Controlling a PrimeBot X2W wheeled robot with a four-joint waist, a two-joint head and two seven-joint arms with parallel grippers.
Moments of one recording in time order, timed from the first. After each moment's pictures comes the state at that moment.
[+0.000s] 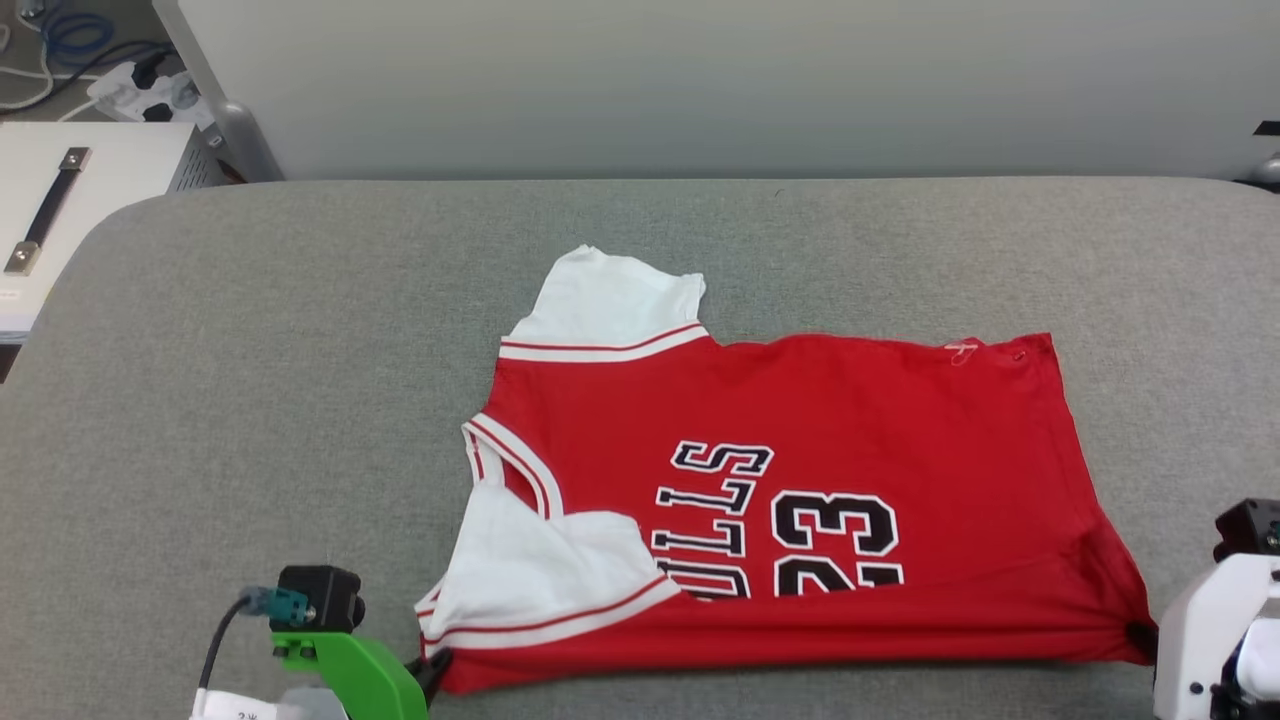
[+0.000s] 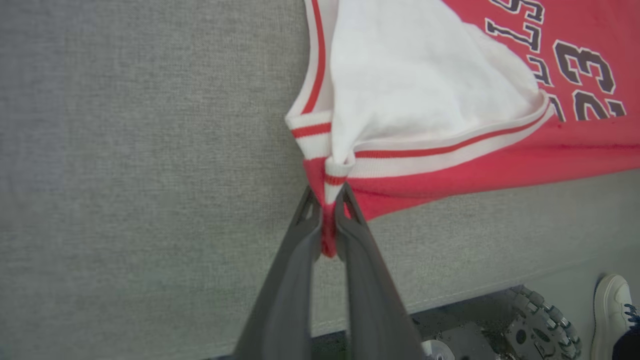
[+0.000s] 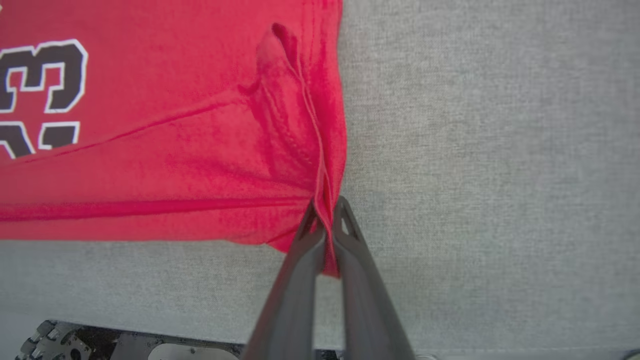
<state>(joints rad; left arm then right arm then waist) -0.11 0.69 -0.73 -0.02 -1.07 0.30 0.24 -0.01 -0.29 -0.15 0.06 0.40 0.13 0.85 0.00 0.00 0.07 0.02</state>
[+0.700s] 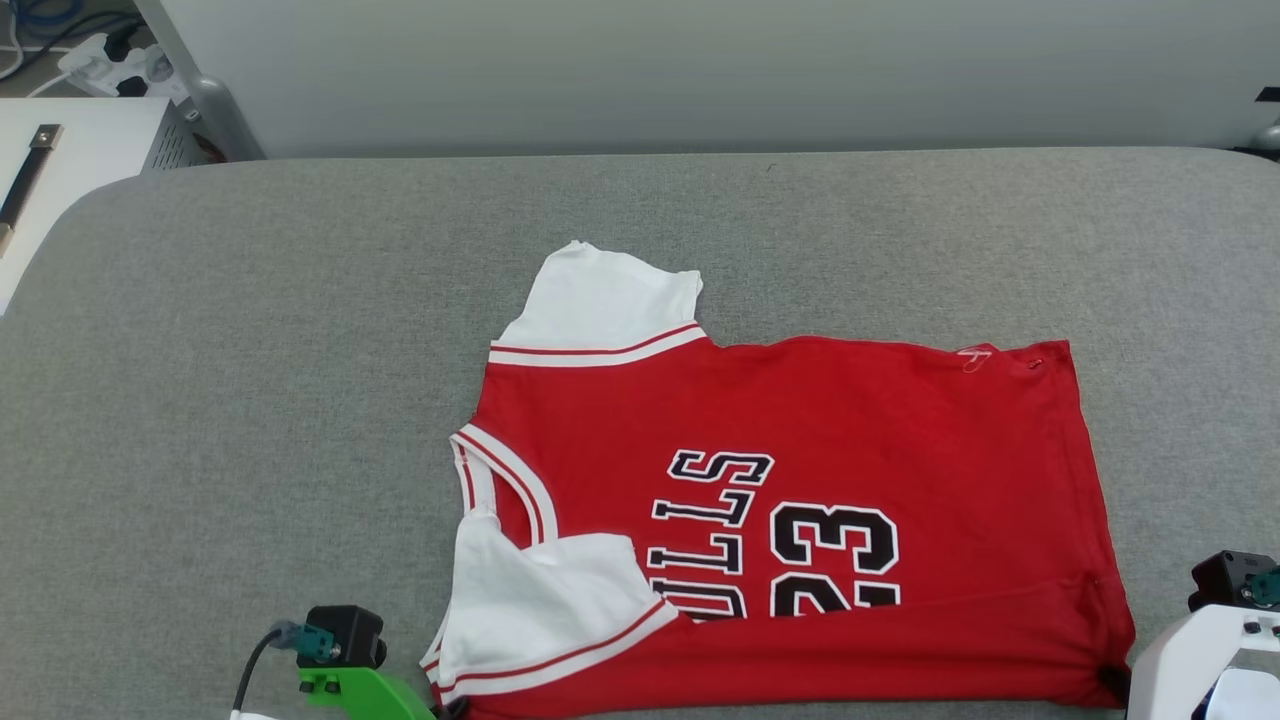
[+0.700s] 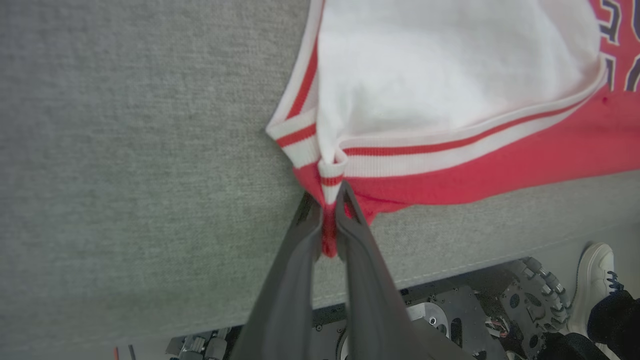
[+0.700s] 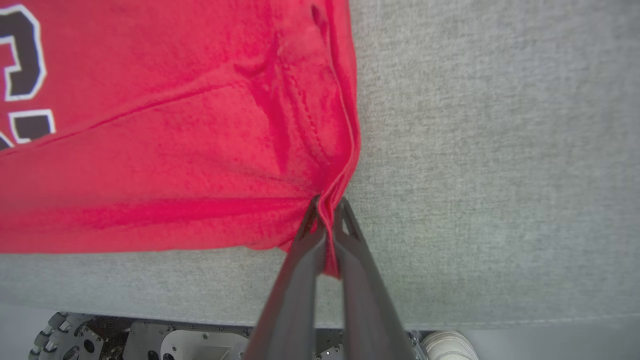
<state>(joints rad) -0.09 0.63 -0.77 0.11 -1.09 0.24 0.24 0.08 -0.23 -0.16 0.06 0.38 0.13 0.79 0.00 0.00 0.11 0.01</state>
